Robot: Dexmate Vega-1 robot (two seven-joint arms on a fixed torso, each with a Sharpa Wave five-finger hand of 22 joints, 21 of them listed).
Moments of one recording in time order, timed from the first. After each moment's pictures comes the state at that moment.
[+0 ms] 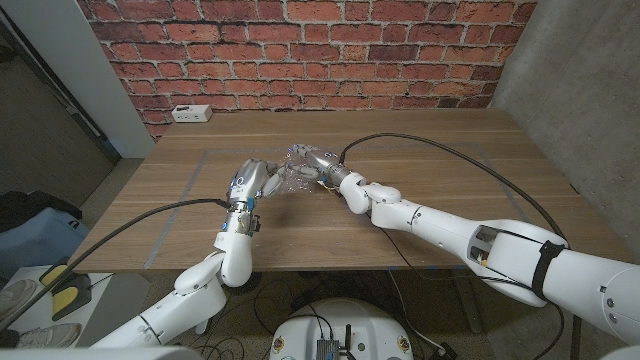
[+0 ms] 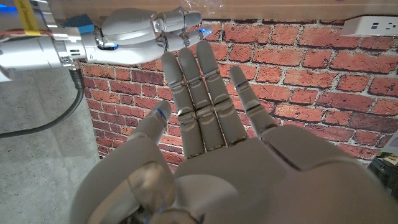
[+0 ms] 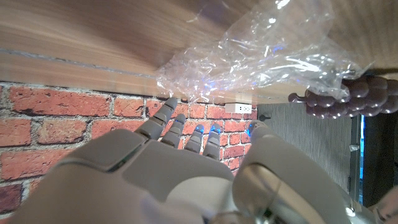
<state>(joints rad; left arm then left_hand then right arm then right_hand) 1.20 0.72 0.49 -1.90 0.56 0.17 0.78 0.37 0.15 0.71 -0.13 0.23 1.08 0.11 0.57 0.45 1.05 0.02 0.56 0.70 0.95 -0.06 0.65 0.54 0.36 0.08 0.71 0.30 -0.40 -0.27 -1.12 -1.10 -0.52 -0.03 -0.32 0.40 0.17 0.36 0.06 0.19 0.11 -0.14 0.22 0.19 0.06 -0.10 0.23 0.19 0.06 -0.04 0.25 0.20 0.21 -0.03 0.22 0.18</state>
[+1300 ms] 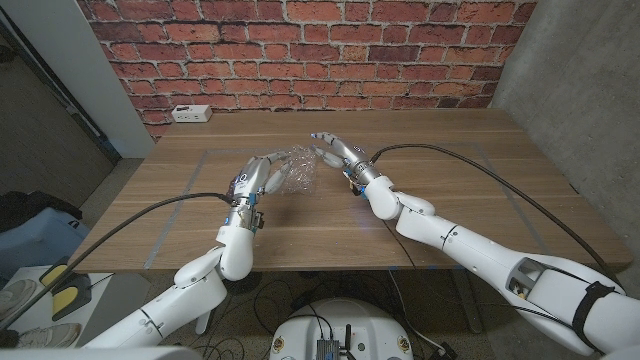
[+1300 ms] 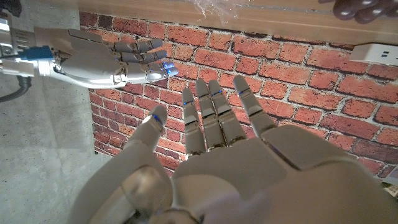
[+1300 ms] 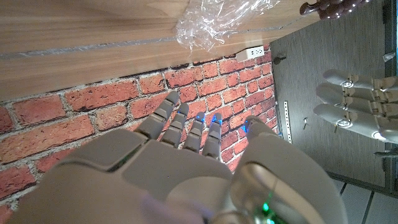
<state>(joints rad) 1.19 0.72 0.47 -1.89 0.45 0.09 0.71 0.25 0.10 0.73 -0.12 0.22 0.56 -0.02 0.19 0.24 0.57 0.02 0.20 0.44 0.49 -0.04 0.23 0.23 0.20 0.13 0.73 0.20 -0.61 -0.42 -0.86 -1.37 -0.35 0.09 -0.36 0.41 0.18 0.38 0.03 0.18 0.24 -0.10 0.24 0.19 0.18 -0.06 0.25 0.20 0.16 -0.04 0.30 0.23 0.28 -0.03 0.24 0.18</state>
